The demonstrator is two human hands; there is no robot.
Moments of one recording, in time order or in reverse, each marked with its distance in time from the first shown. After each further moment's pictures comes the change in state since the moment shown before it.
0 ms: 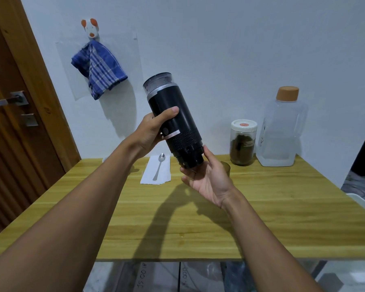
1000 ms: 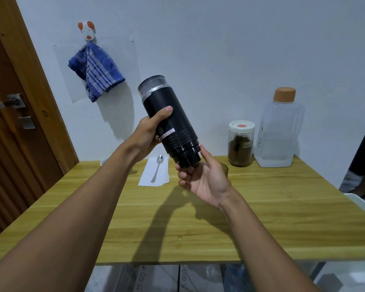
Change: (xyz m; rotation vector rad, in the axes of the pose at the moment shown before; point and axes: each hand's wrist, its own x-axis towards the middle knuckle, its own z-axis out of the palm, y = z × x) left_hand 0.001 -0.002 0.004 -0.096 0.042 -0.015; right_hand -0.004 -0.004 0.008 0.011 -0.102 0.019
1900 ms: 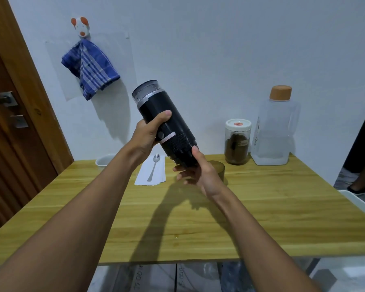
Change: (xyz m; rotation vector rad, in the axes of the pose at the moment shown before) left_hand 0.002 -0.017 0.006 0.034 0.139 0.047; right_hand 0.008 0.006 -0.016 -0.474 0.226 -0.146
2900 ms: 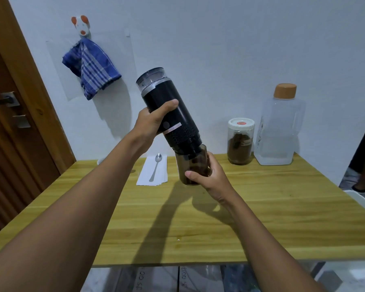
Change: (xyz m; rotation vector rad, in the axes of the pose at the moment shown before) left_hand 0.014 0.022 0.008 0.065 0.008 0.034; right_hand 0.000 0.020 -0.029 -0.266 0.089 -0.261
